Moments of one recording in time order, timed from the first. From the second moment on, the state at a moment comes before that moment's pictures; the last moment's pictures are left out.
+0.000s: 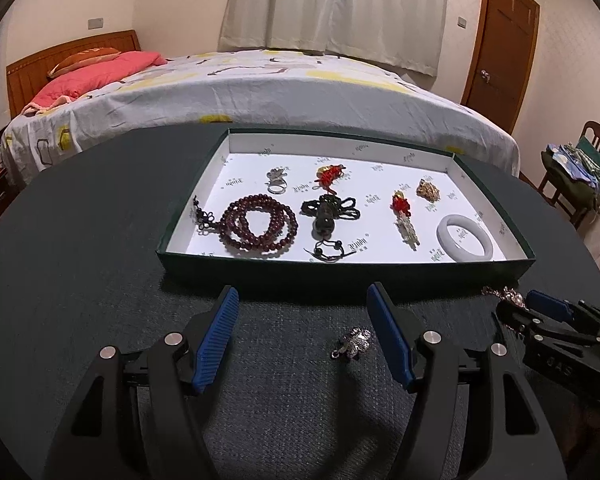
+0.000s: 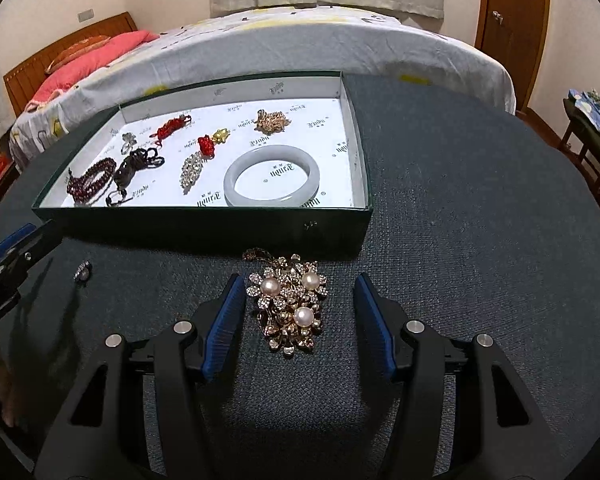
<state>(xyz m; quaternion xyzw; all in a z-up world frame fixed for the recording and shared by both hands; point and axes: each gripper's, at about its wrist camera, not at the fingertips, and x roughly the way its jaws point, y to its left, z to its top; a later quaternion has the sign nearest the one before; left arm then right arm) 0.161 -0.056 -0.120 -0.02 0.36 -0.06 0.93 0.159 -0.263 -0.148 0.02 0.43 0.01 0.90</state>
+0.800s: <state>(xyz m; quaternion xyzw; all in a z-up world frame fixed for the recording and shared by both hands) 0.160 -0.078 -0.132 0.01 0.39 -0.10 0.91 0.147 -0.263 -0.140 0.04 0.42 0.03 0.91</state>
